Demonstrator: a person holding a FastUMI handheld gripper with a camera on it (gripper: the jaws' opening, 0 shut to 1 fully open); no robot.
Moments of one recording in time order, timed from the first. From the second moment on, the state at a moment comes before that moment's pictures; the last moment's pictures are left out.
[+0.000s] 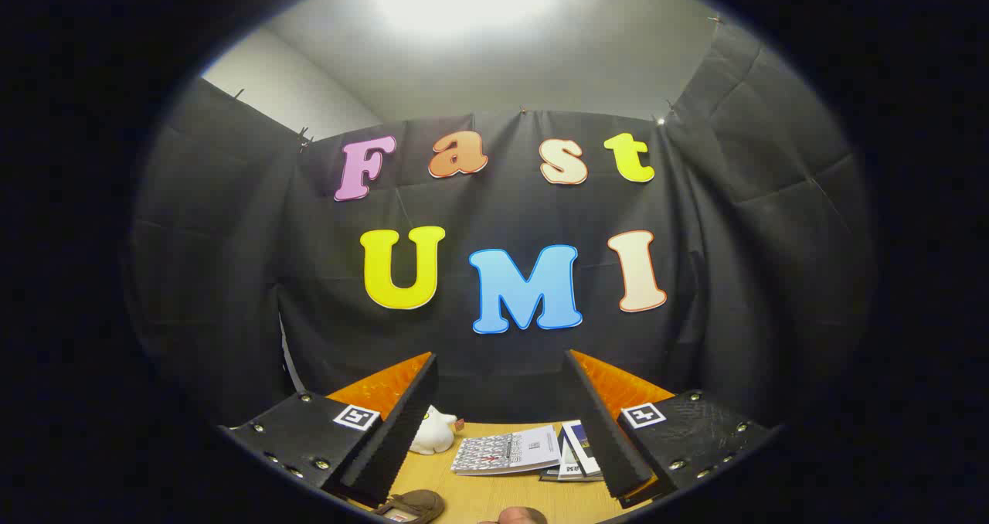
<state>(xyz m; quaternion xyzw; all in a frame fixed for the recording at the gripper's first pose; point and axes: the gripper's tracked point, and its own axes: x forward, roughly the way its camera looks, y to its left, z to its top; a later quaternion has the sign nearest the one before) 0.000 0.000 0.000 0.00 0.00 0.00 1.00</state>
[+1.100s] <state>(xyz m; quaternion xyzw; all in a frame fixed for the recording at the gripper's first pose) 0.009 0.011 -0.012 0.02 0.01 0.01 1.00</state>
